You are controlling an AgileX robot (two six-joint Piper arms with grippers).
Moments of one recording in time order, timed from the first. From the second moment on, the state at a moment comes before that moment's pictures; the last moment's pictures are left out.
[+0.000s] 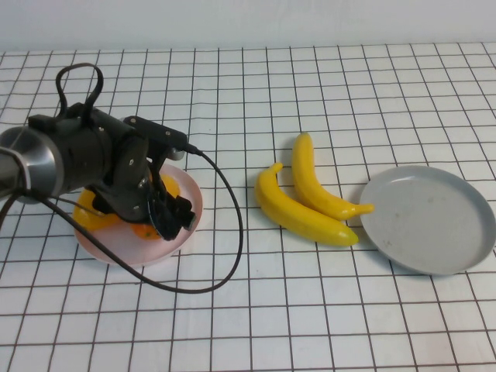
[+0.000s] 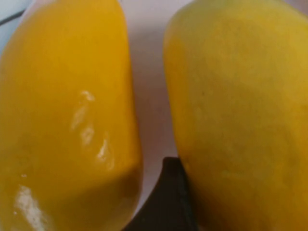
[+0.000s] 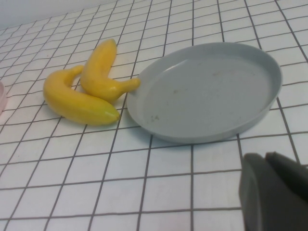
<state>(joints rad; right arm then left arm) 0.15 -0.01 0.03 0.29 0.34 0.00 -0.44 1.82 -1.20 0.23 0.67 -0.13</state>
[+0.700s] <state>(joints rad) 0.15 -0.01 0.03 0.29 0.34 0.00 -0.49 1.30 -1.10 0.25 0.56 -0.15</state>
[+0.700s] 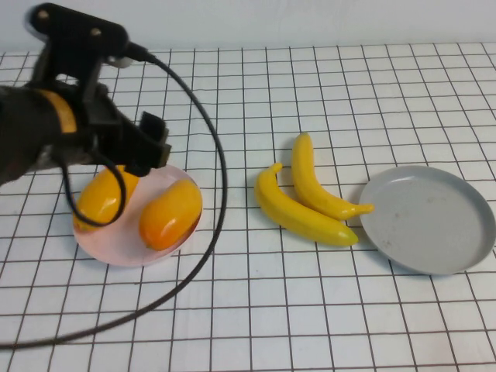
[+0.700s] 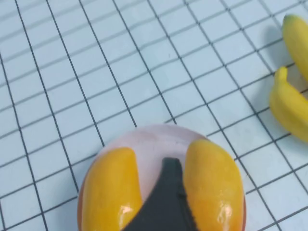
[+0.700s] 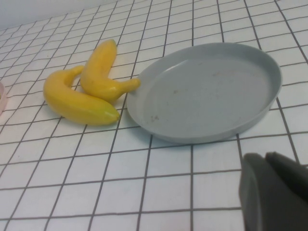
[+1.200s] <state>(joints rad) 0.15 -0.01 0.03 0.29 0.34 0.00 -0.49 0.63 -0.59 0.30 0.54 -0.38</state>
